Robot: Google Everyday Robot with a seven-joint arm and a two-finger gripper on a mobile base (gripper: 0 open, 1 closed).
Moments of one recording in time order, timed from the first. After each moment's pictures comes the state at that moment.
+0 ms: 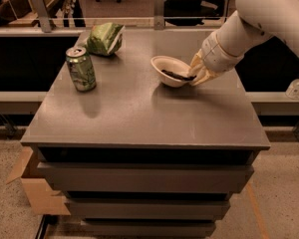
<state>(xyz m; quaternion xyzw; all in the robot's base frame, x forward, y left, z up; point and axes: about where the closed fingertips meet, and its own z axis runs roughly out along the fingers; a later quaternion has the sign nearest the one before) 0.640 -0.139 0.868 -0.82 0.51 -0.05 0.25</state>
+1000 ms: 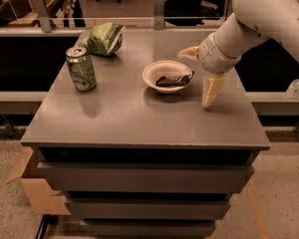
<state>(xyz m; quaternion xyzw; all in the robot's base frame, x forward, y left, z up) 0.640 -0.135 0.863 -0.82 0.51 -0.05 0.25</state>
